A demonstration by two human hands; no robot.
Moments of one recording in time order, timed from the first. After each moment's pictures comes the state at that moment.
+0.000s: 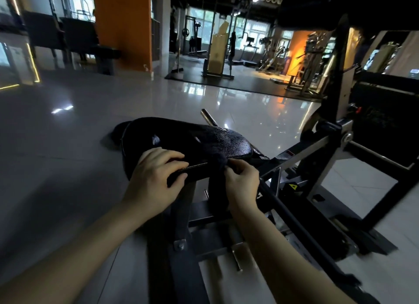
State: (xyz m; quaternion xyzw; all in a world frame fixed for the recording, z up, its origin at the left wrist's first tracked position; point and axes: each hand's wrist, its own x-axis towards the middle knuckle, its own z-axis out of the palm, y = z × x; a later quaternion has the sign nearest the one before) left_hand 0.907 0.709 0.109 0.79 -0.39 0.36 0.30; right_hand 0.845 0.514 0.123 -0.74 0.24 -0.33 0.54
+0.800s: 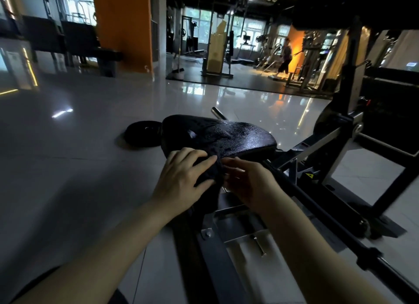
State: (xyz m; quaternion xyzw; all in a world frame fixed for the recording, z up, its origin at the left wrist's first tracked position) left_hand 0.896 0.771 0.101 0.79 -0.44 0.37 0.22; right_hand 0.814 0.602 0.147 -0.53 0.22 -0.05 0.82
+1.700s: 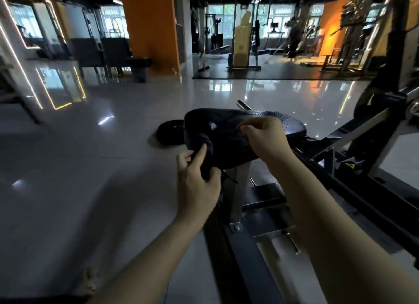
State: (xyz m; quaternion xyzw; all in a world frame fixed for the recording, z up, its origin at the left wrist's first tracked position) left_hand 0.857 0.763 0.082 0.80 -0.18 0.28 0.50; right_hand 0.852 0.599 0.176 -0.82 0.09 -0.29 0.48
